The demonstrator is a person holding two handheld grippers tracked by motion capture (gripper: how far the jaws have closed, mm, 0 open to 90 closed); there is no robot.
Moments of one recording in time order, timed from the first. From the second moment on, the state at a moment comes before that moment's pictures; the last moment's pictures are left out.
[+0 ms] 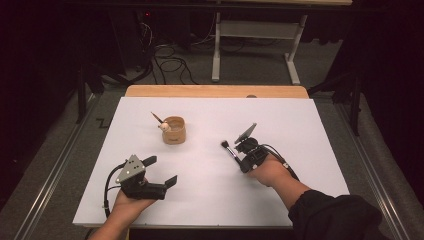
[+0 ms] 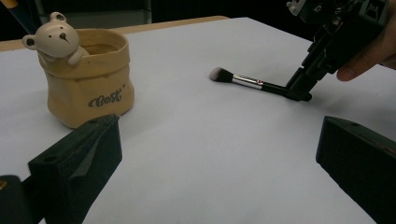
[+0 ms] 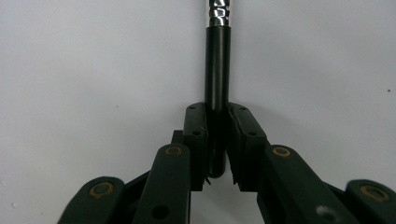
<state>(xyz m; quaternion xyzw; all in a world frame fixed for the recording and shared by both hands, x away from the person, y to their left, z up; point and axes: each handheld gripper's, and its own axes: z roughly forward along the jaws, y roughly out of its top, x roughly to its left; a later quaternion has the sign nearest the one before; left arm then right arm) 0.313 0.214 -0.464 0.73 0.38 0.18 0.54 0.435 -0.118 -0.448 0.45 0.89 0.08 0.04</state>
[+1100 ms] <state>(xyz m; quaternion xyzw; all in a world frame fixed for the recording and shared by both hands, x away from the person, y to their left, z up) 0.313 0.216 -0.463 0.72 0.38 0.18 0.55 0.439 -0.113 -0.449 0.43 0.90 0.06 0.03</state>
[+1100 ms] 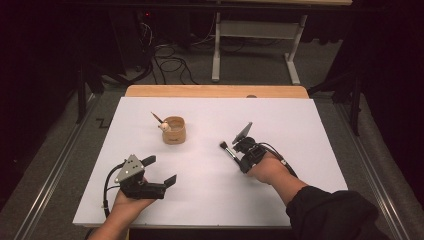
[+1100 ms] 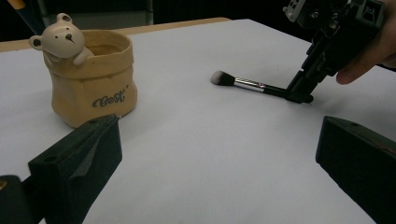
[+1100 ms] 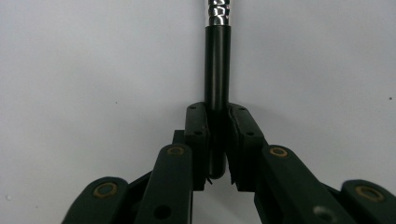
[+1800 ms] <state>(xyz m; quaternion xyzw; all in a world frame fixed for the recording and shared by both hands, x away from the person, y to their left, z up) 0.313 0.215 -0.464 0.73 0.38 0.19 0.54 0.419 -0.150 -0.427 0.44 0.89 0.07 0.05</state>
